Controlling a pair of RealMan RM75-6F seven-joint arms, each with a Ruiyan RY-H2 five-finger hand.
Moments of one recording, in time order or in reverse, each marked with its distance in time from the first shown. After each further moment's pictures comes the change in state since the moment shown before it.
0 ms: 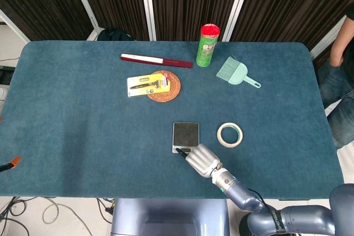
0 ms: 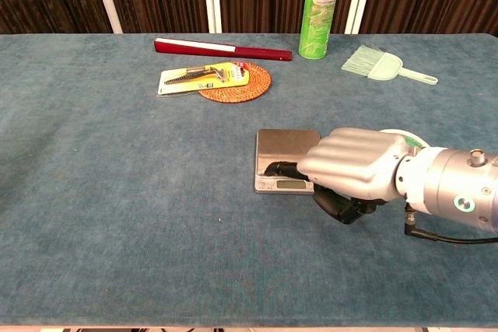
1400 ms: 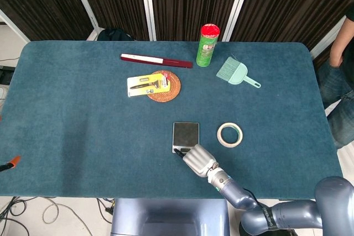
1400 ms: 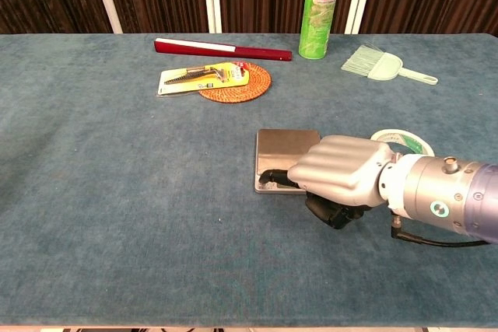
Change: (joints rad) left arm -0.001 0.002 -0.002 0.001 -0.004 -0.003 -0.003; right arm 0.088 -0.050 -0.055 0.033 0.102 0.048 -0.018
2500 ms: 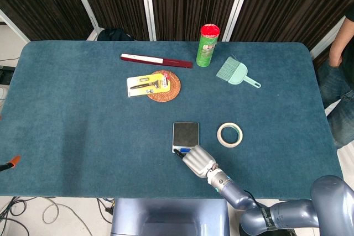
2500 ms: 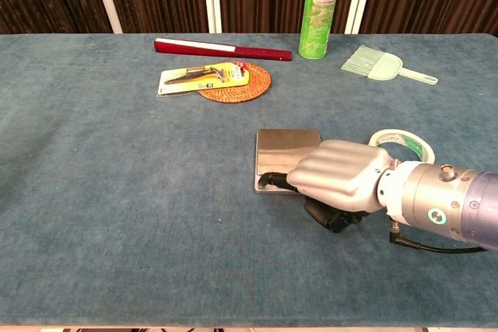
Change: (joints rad) left arm -0.001 -0.001 -0.001 0.000 -0.002 -0.001 0.006; right arm 0.015 -0.017 -0.031 0.020 0.002 0.014 0.022
